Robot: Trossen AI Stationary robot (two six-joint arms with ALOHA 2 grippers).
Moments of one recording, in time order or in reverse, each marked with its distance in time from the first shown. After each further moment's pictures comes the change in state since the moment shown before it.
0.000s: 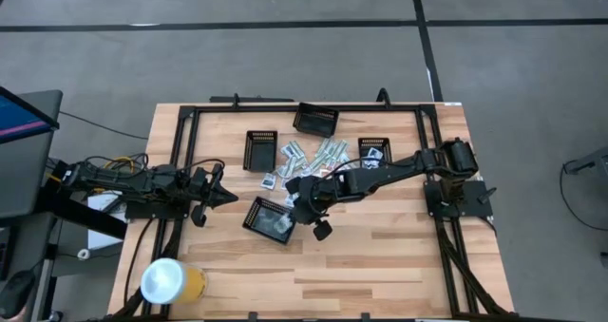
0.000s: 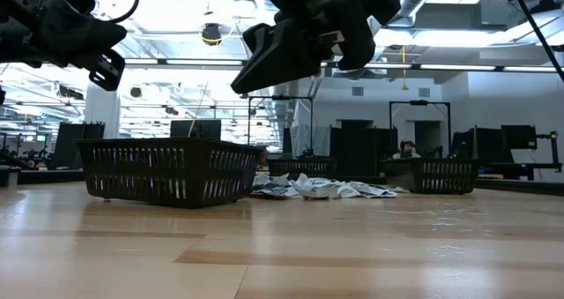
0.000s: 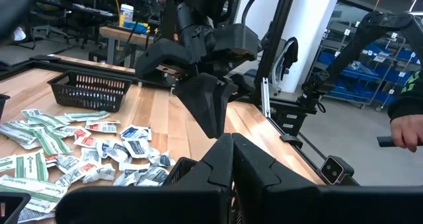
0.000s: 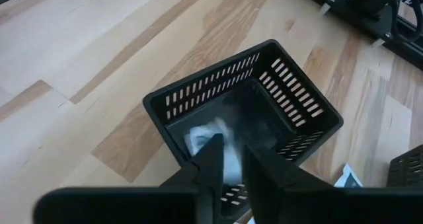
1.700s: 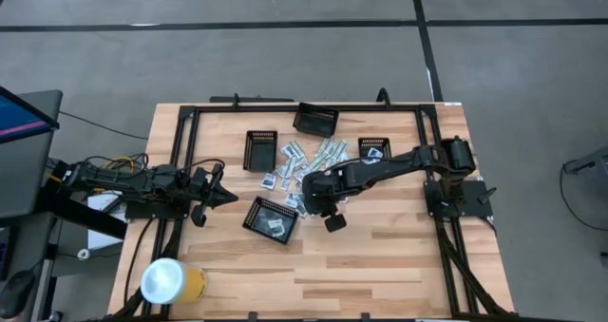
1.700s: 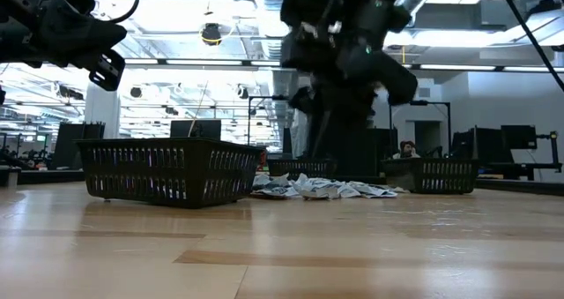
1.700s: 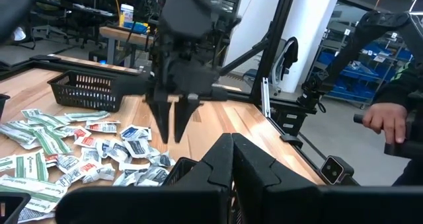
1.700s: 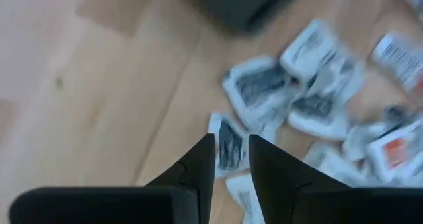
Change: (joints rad) left arm 0.000 0.000 0.000 0.000 0.000 0.000; right arm -0.062 0.019 -0.001 -0.420 0.067 0.157
